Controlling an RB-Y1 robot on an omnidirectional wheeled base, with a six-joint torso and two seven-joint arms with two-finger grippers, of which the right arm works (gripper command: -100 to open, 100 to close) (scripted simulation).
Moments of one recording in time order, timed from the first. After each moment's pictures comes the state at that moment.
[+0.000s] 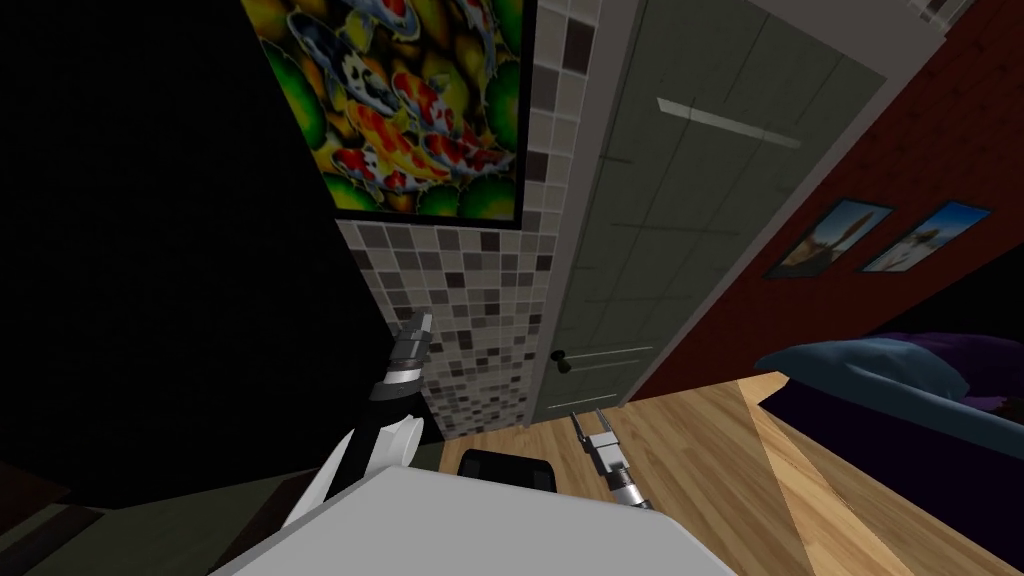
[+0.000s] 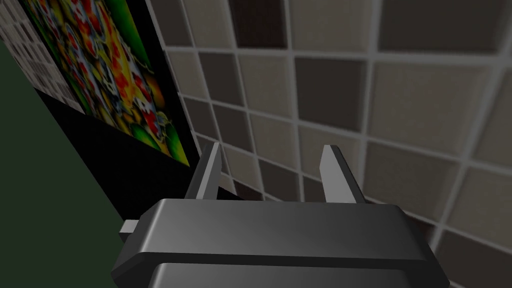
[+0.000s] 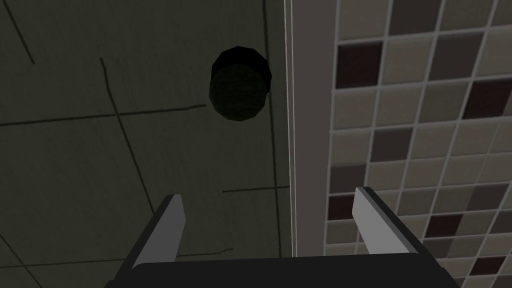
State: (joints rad) arm 0.41 -0.18 -0.09 -1.11 0.43 -0.99 1.02
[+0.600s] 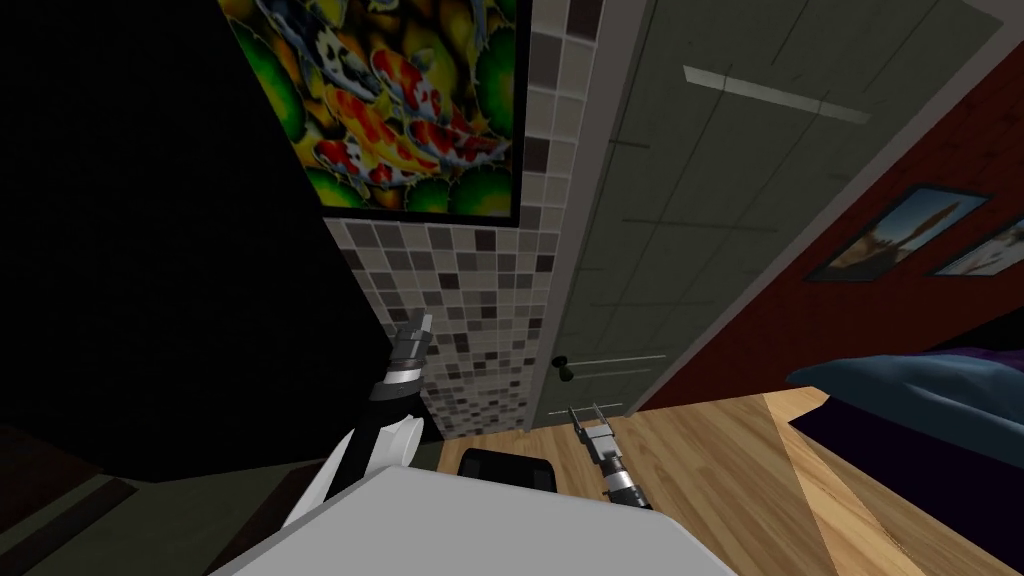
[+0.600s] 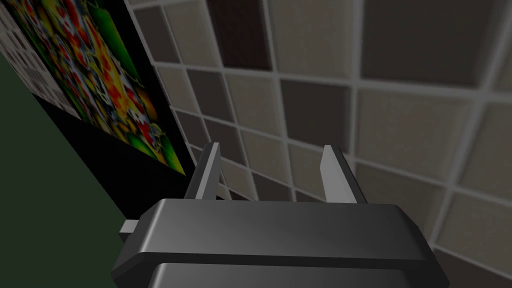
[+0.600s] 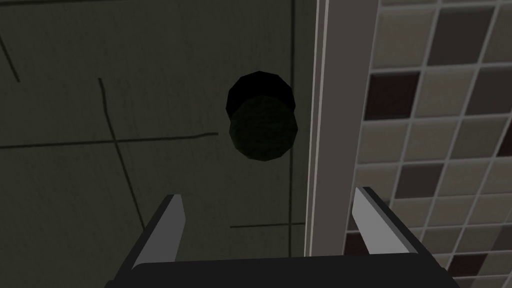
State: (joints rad) arm 0.32 -0.16 -0.11 -1.01 0.43 -0.98 1.09
